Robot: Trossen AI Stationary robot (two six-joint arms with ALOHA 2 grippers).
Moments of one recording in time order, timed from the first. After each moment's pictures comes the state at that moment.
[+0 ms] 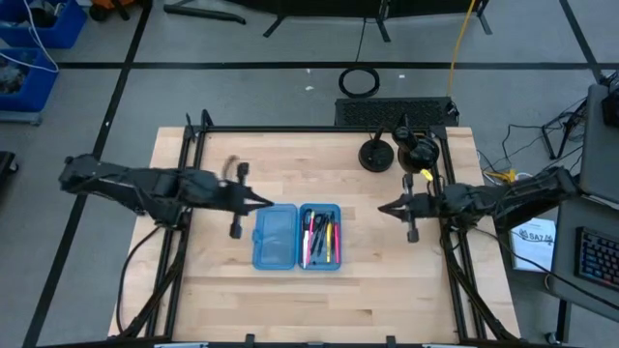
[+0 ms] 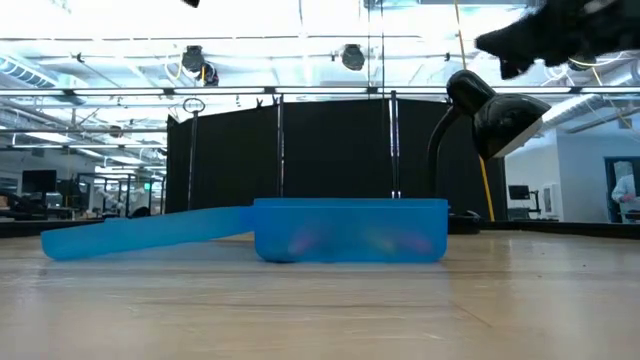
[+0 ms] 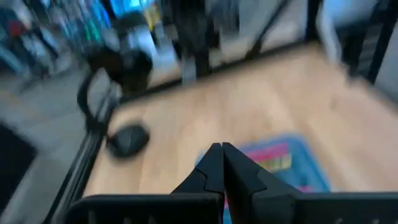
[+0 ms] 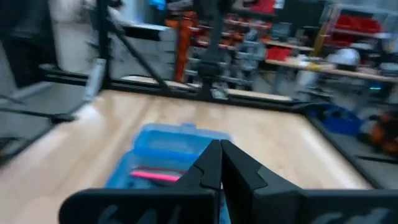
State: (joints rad) left arm -0.18 0.99 0.91 -0.29 -0.17 0.25; right arm 0.21 0.52 0.27 0.17 0.19 -0.10
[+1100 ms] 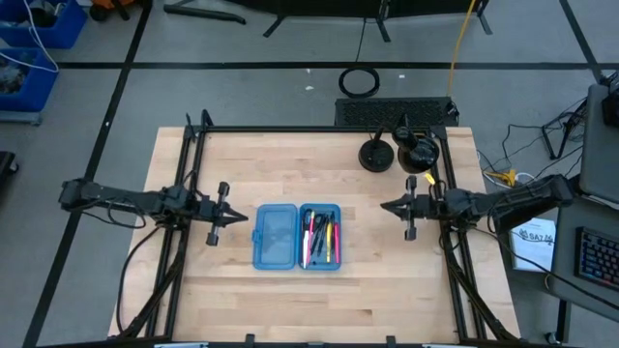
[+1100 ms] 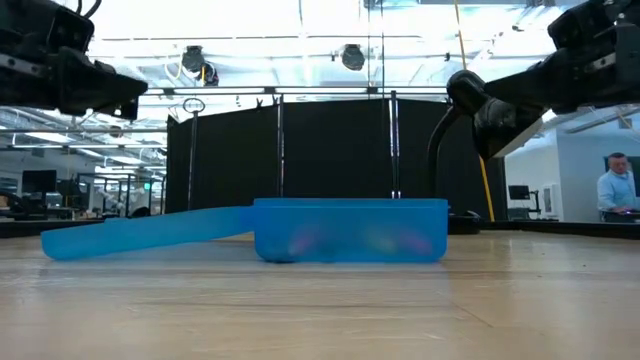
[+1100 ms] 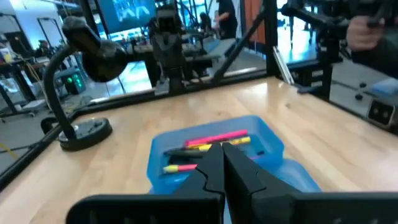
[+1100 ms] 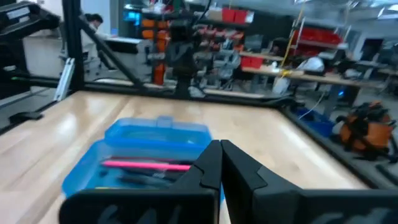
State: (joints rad) left arm -0.10 0.31 0.01 0.25 0.07 0.16; right arm 0.16 0.37 0.02 0.36 0.24 -0.11
